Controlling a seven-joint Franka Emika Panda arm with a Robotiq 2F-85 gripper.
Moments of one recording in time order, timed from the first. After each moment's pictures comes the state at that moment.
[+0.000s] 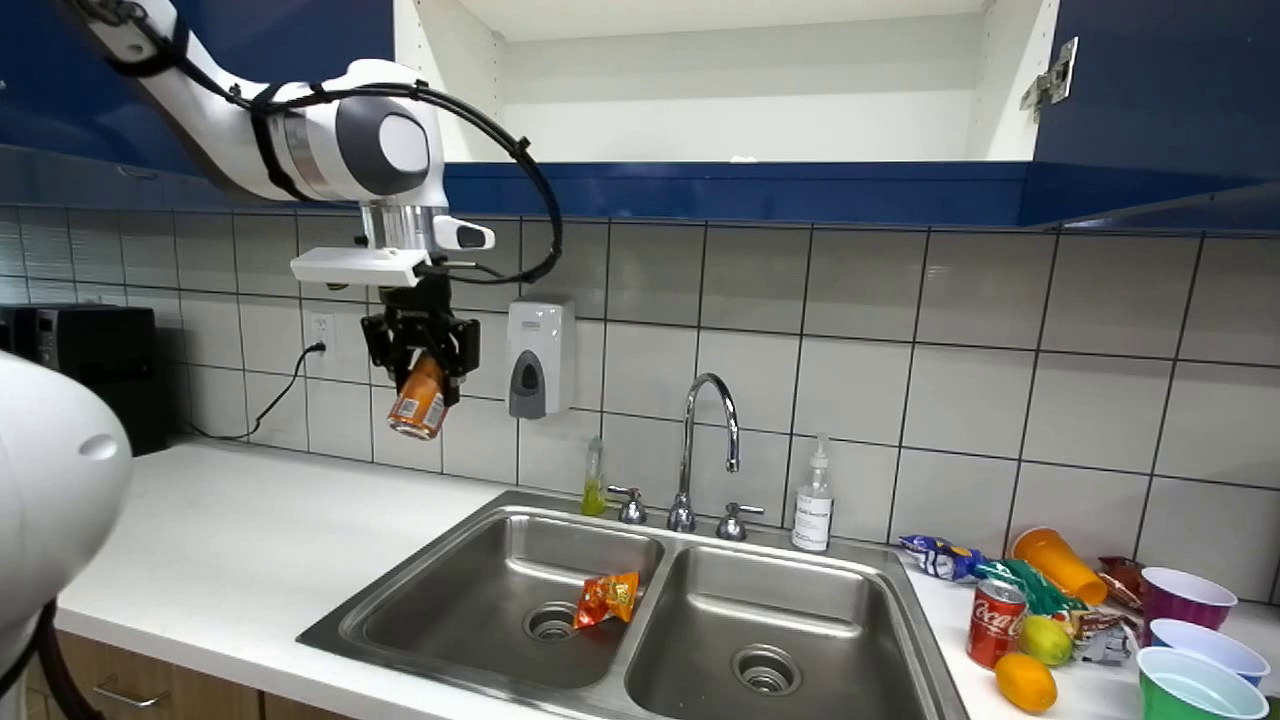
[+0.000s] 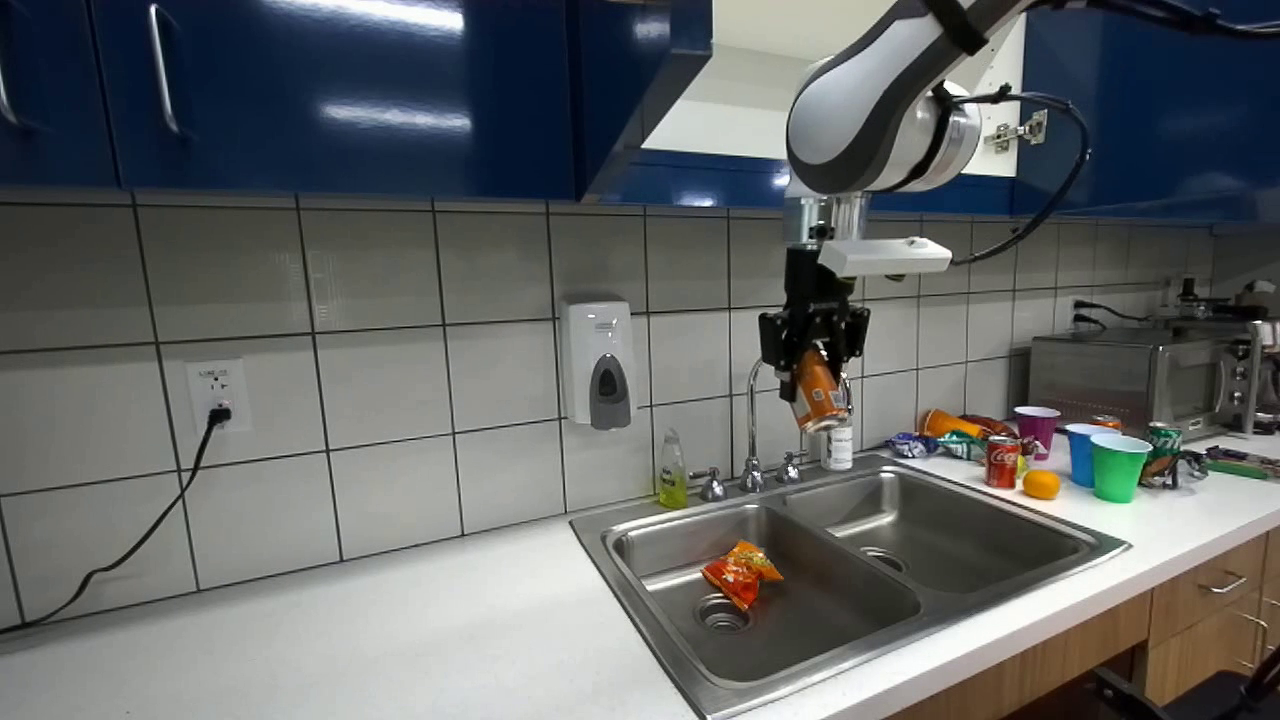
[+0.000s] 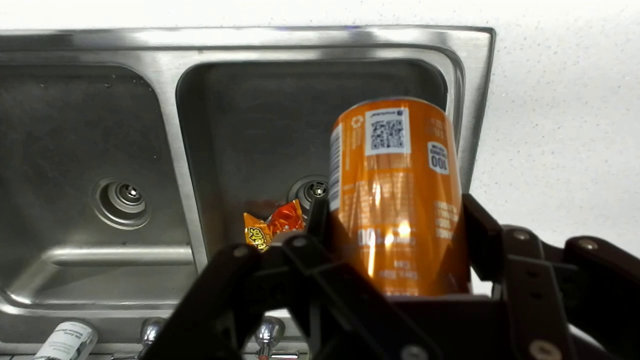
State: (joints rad) arm 0.09 -0.41 0.04 -2.53 -0.04 2.27 0.08
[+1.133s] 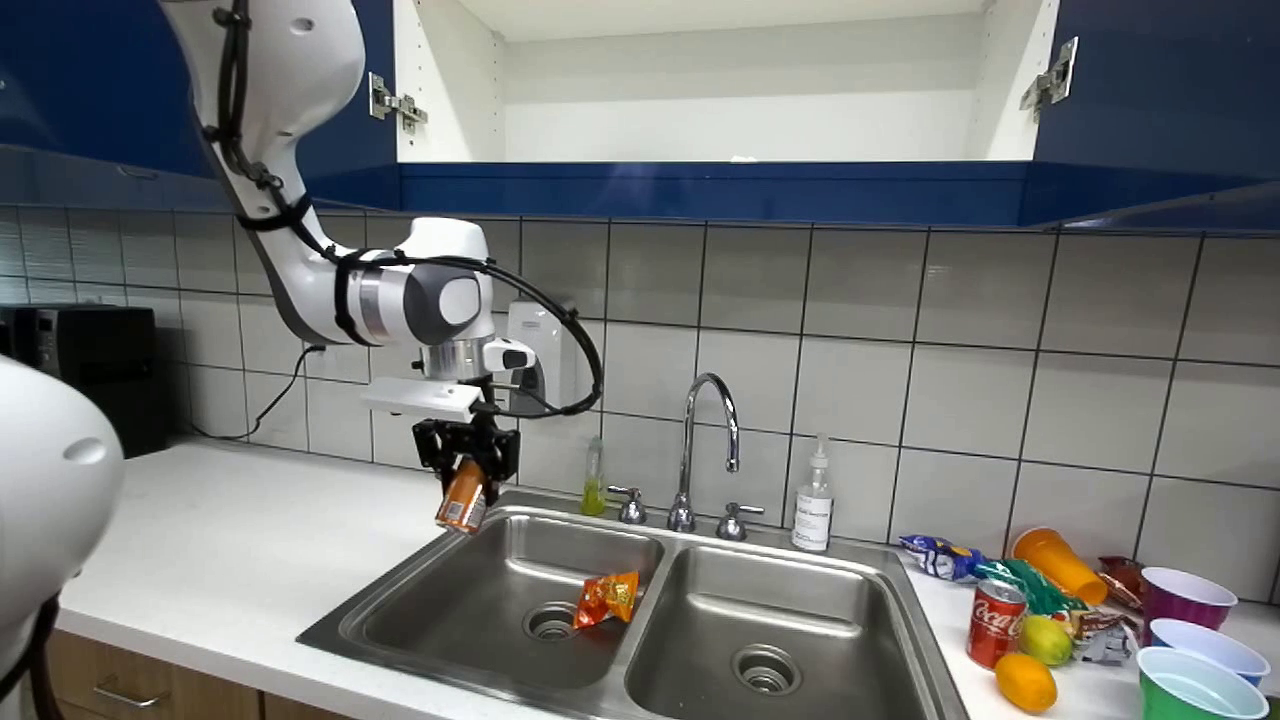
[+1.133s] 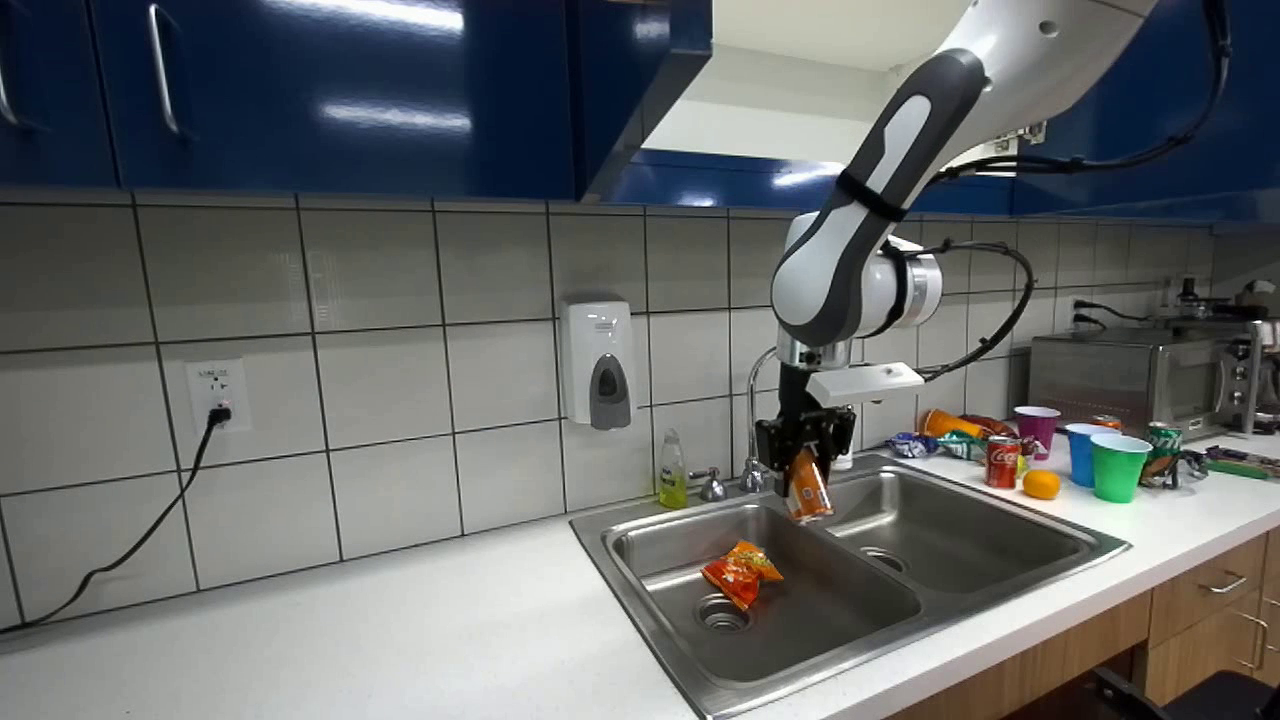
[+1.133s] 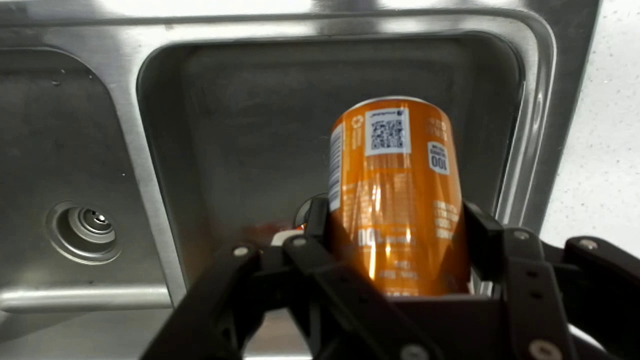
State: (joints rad) arm 0.05 -0.02 0.00 -2.54 -0.04 2.65 0.03
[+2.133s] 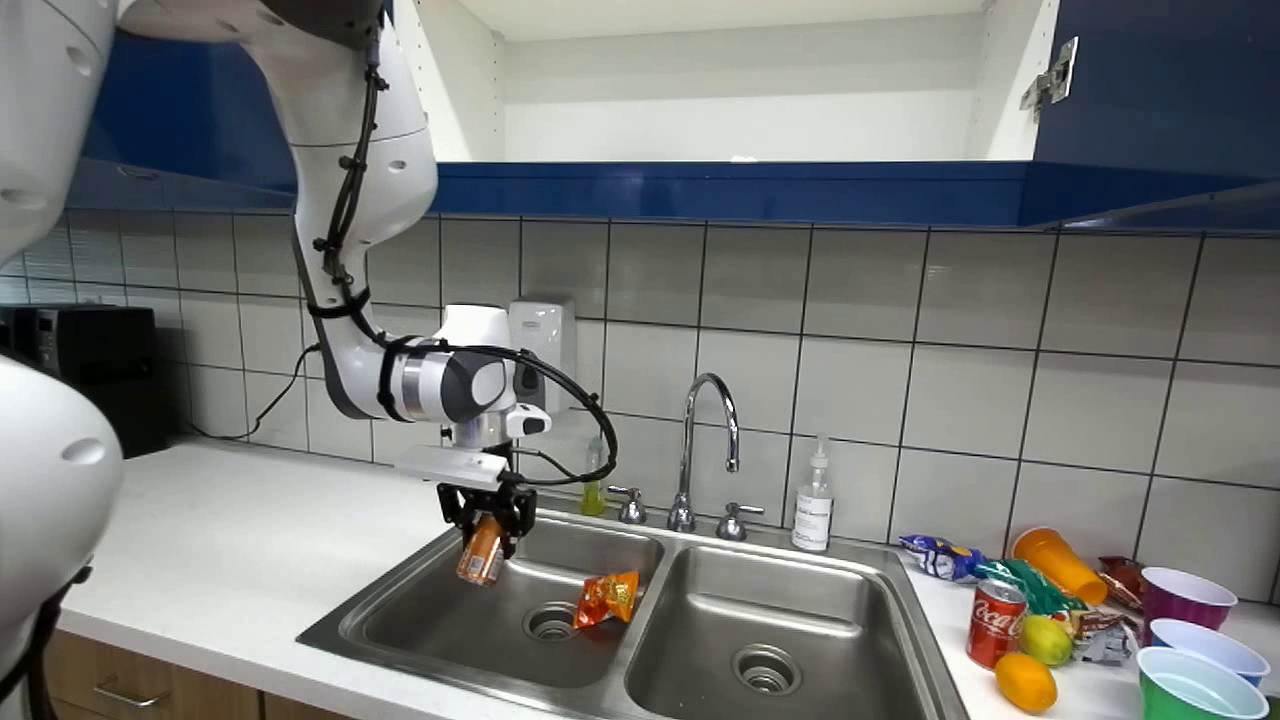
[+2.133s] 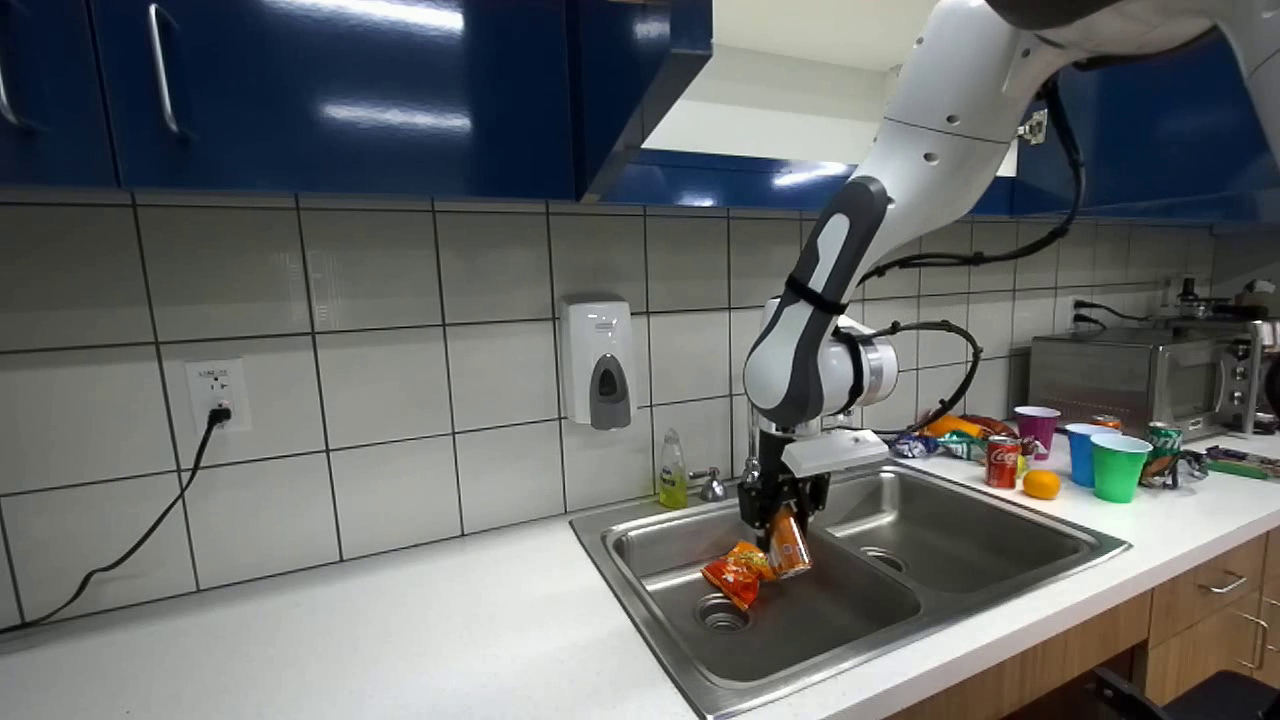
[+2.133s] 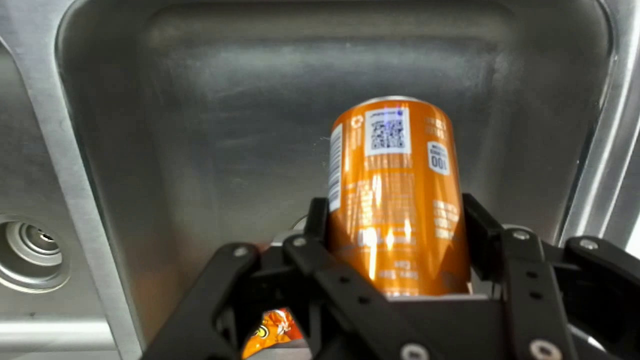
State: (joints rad) arm 0.05 0.32 0.00 -2.37 -0.04 2.80 0.00
